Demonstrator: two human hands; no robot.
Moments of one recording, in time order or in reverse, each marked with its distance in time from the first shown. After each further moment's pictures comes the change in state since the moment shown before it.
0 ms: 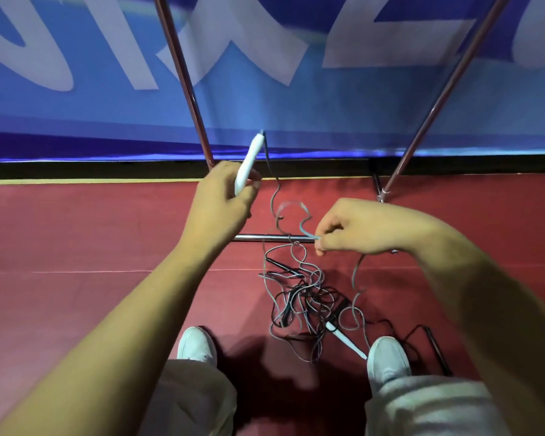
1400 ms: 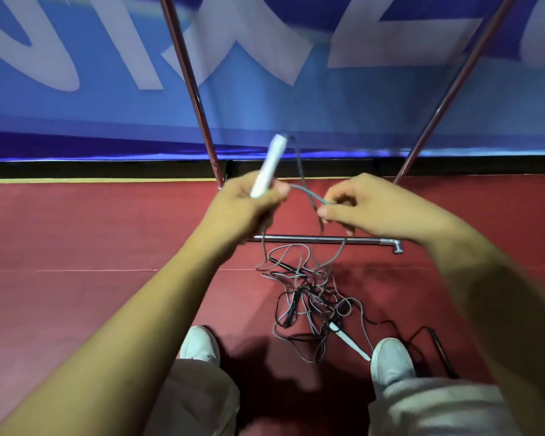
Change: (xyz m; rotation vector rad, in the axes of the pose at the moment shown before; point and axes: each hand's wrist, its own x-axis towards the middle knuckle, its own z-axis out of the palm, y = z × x) left_hand -0.007 0.013 0.007 -0.531 -0.244 -0.224; right_hand 0.000 0.008 -0.010 0.187 0.240 -0.029
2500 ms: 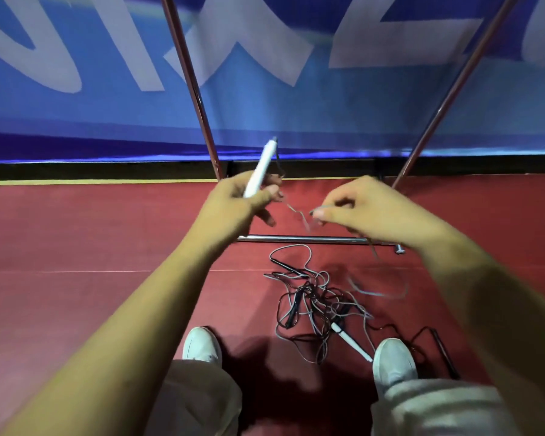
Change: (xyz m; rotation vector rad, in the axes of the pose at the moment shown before) left_hand 0.001 0.002 -0.011 0.194 0.045 -0.045; right_hand 0.000 -0.005 0.012 0.058 0.102 0.014
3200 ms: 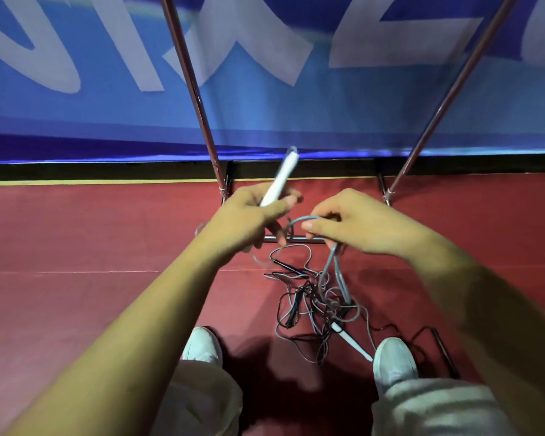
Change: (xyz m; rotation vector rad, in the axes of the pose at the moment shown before) left_hand 0.000 -0.006 0.009 -0.022 -0.198 -0.025; right_hand 0.001 -0.004 0.015 -0.045 -0.085 -0.021
